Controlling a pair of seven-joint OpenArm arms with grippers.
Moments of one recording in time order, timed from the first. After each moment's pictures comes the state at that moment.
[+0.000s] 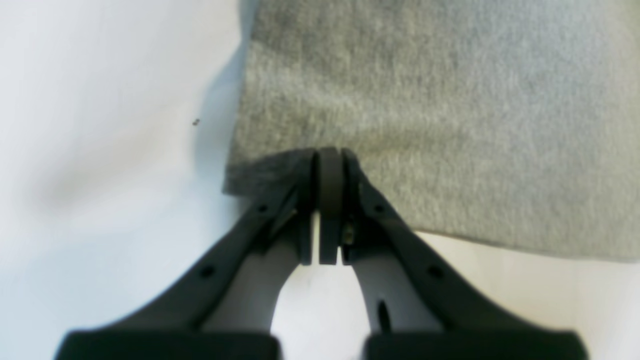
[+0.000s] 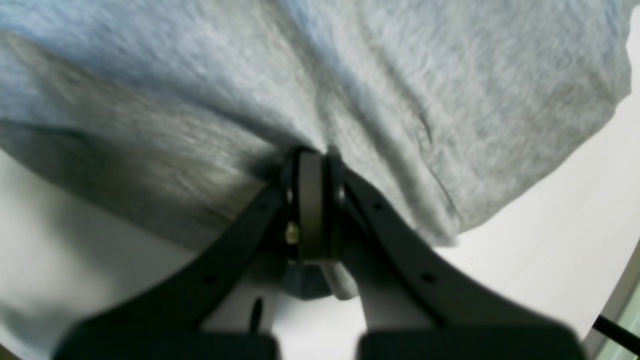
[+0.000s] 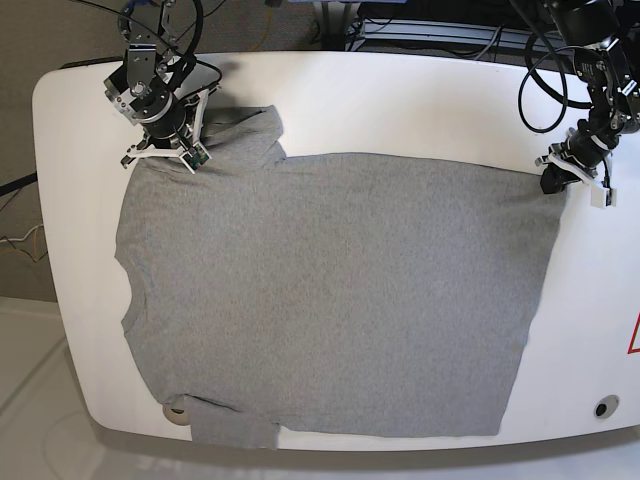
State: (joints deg) left arm 7.6 -21.6 -30.9 71.5 -37.8 -34.3 41.5; right arm -21.3 9.3 12.2 104.3 -15.6 40.4 -36.2
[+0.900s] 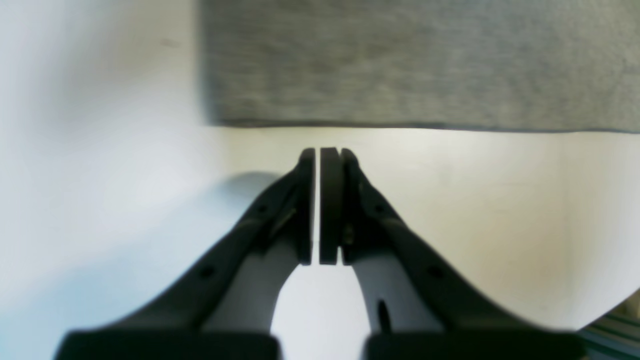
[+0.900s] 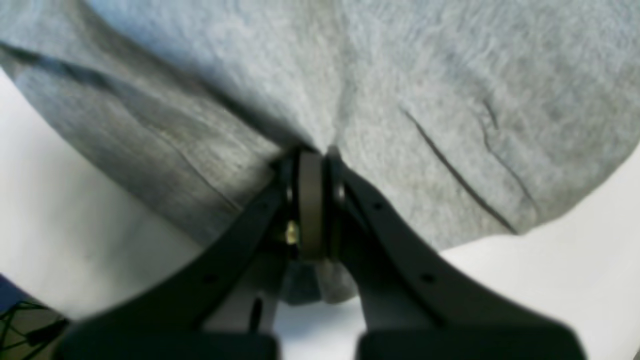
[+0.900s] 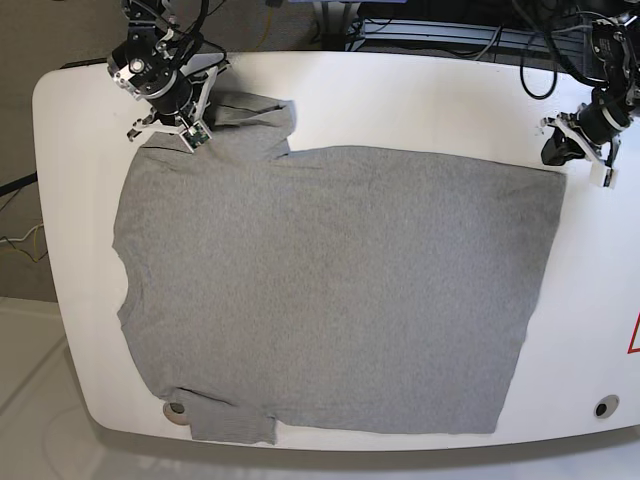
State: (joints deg) left arm 16.6 -26.1 -30.1 80.4 -42.9 -41.9 47.2; right arm -26.5 8.2 12.9 105.3 -8.4 40.1 -36.3
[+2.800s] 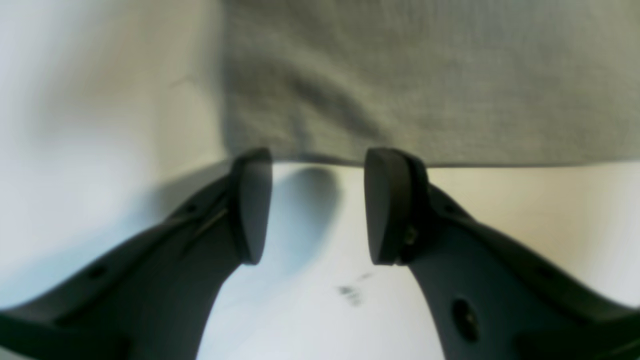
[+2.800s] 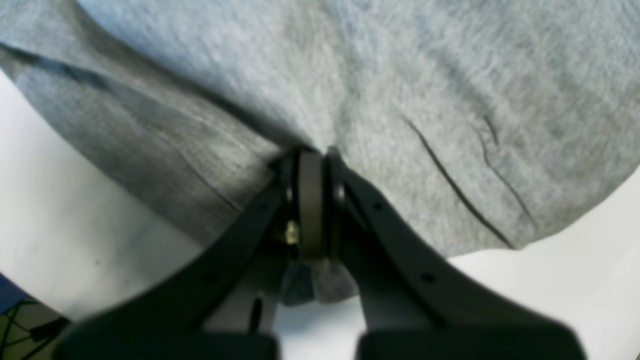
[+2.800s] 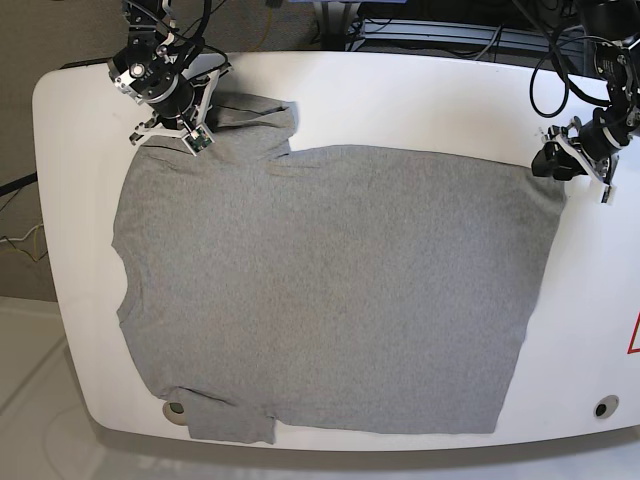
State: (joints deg) left arm 10.3 -28.9 -25.4 72.5 -42.5 -41.9 47.0; right arm -25.6 8.2 12.6 105.1 -7.3 40.1 -38.8
